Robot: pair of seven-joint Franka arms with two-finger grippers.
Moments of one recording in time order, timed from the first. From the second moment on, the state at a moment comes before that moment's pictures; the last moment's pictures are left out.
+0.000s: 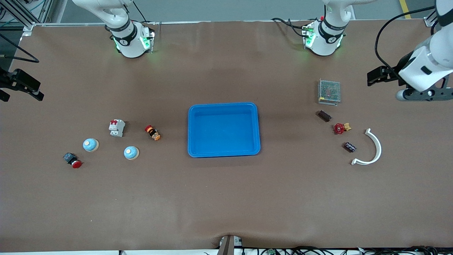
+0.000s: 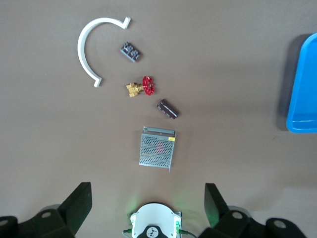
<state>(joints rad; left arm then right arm) 0.08 0.00 -0.19 -1.64 0.02 1.41 -0.09 0.00 -0.02 -0.04 -1.53 0.00 1.62 -0.05</state>
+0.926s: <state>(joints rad) 0.08 -0.03 -0.27 -2.00 0.02 1.71 -0.35 0.02 0.07 -0.02 -1.53 0.01 1.68 -0.07</state>
